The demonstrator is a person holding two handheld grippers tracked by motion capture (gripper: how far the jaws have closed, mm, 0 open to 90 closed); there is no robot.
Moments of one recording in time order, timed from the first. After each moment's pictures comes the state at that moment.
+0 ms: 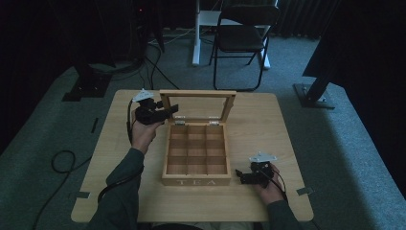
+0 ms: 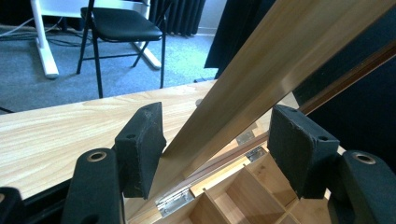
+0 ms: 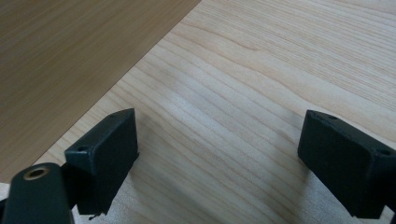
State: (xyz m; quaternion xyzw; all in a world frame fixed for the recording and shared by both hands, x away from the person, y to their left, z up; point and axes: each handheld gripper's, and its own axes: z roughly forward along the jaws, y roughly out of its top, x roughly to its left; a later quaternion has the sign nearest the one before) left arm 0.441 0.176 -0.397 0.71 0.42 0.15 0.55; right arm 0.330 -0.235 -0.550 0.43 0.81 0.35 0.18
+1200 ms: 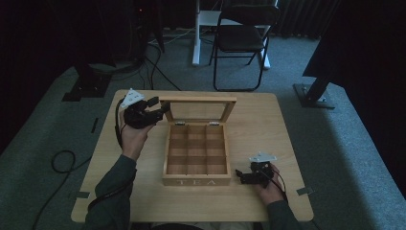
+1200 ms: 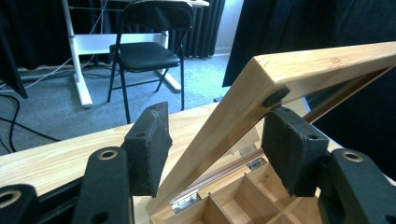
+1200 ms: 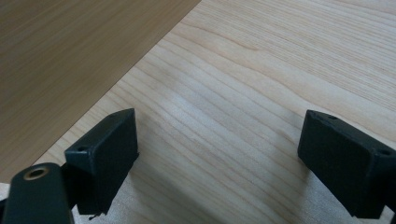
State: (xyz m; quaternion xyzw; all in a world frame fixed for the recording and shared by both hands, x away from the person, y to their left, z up) left arm 0.395 0.187 -0.360 0.69 0.41 0.23 0.55; right arm 0.330 -0.235 -0.550 0.43 0.81 0.35 0.18
